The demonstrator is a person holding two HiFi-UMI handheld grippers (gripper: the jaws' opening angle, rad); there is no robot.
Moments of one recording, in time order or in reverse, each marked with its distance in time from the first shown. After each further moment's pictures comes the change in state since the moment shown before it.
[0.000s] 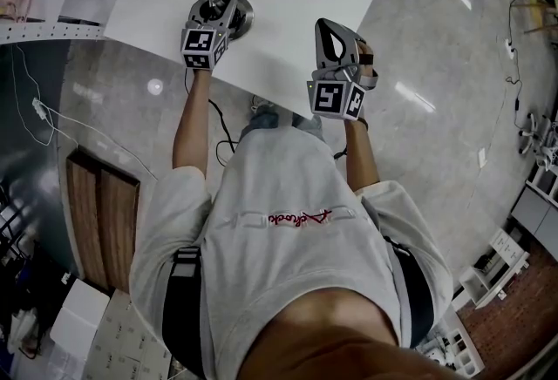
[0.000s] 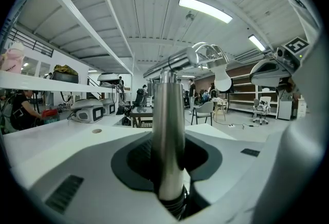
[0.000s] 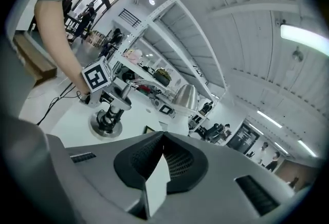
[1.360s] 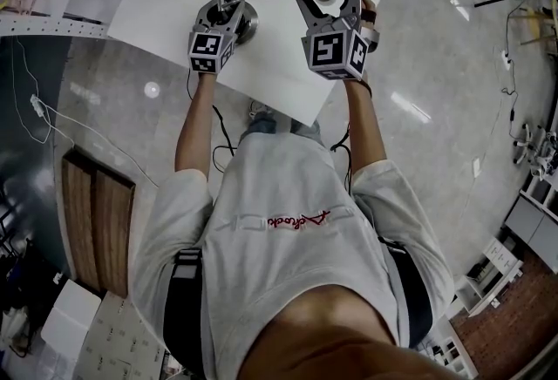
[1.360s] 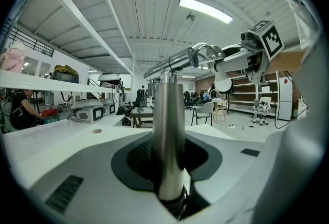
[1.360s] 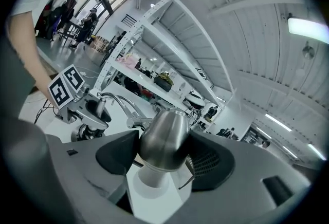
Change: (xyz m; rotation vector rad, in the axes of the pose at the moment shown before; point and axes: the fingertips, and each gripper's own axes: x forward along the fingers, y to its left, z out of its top) left arm 0.001 -0.002 0.001 -0.003 -0.004 0.001; right arm 0.082 -0.048 0.059 -0.005 -0.050 0.065
